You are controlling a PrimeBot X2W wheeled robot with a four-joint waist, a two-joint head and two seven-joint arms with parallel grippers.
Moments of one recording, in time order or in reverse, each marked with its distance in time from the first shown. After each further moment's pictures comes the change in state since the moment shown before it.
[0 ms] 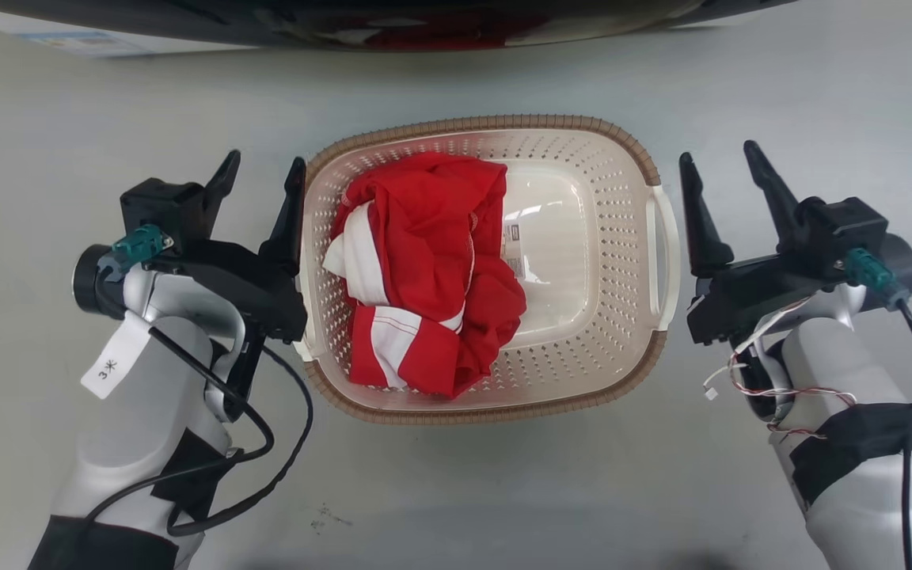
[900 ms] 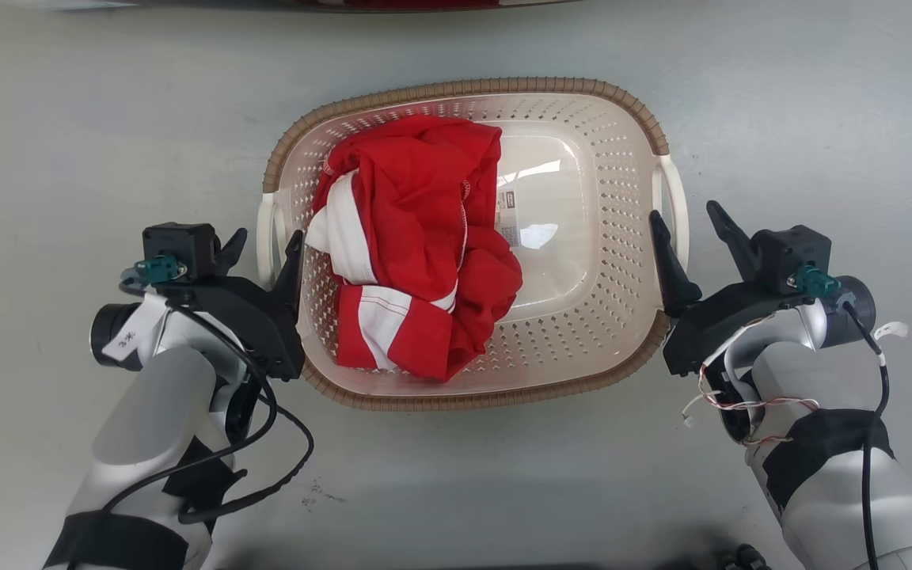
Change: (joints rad) left arm -0.049 -0.031 -0.020 0.314 -0.057 -0.051 0.028; right arm -0.062 0.053 0.035 0.281 0.017 0.021 0.000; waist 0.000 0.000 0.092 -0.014
